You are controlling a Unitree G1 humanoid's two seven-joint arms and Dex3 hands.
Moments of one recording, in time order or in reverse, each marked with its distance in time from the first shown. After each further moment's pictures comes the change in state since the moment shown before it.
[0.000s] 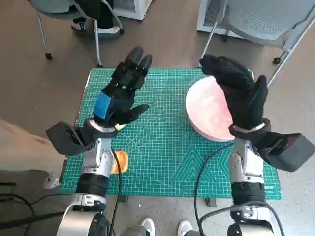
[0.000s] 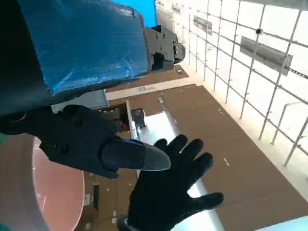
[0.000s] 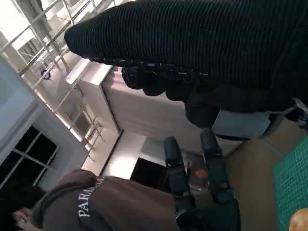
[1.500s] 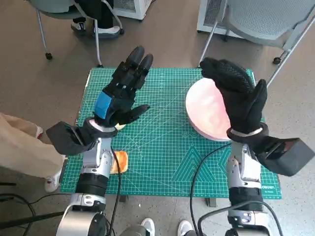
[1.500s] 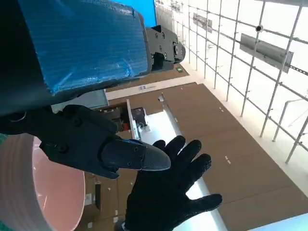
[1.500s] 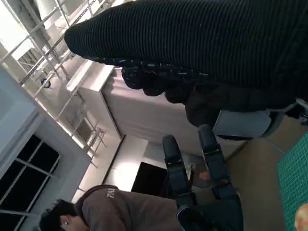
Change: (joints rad) left arm 0.002 0.005 -0.012 0.008 0.012 0.001 -0.003; right arm 0.048 0.024 0.007 -0.058 -0.003 0.020 -0.038
